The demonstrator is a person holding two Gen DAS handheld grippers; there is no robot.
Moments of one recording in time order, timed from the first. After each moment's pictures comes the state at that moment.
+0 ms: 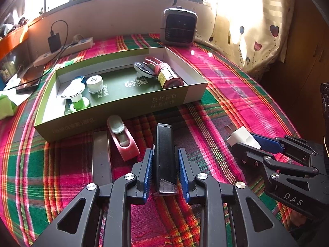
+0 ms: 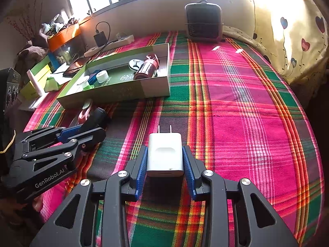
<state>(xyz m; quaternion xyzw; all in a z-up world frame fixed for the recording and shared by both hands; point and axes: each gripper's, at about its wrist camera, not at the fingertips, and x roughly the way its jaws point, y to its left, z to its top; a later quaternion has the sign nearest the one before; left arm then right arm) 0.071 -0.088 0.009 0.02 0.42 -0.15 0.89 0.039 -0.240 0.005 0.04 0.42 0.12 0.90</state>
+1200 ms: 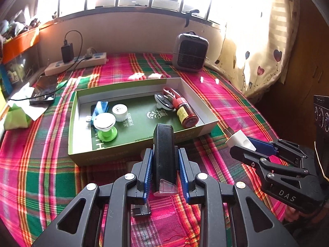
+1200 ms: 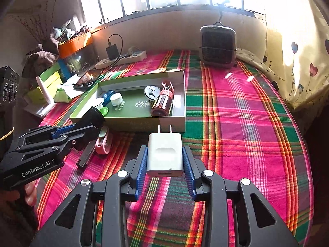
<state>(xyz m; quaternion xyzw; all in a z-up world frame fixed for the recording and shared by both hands) 0.086 -0.043 0.053 -0.02 0.39 -0.15 0.91 0.055 -0.220 0.042 0.02 0.38 0.15 0.91</state>
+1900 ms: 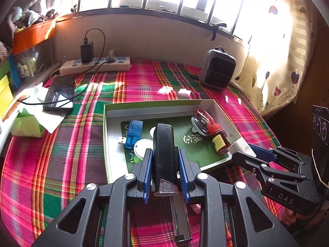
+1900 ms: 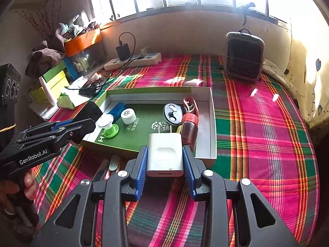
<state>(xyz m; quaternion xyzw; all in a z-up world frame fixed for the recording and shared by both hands) 0.134 0.010 0.061 -0.06 0.38 -0.11 0.91 0.111 -0.180 0.050 0.00 0.39 0.19 0.90</state>
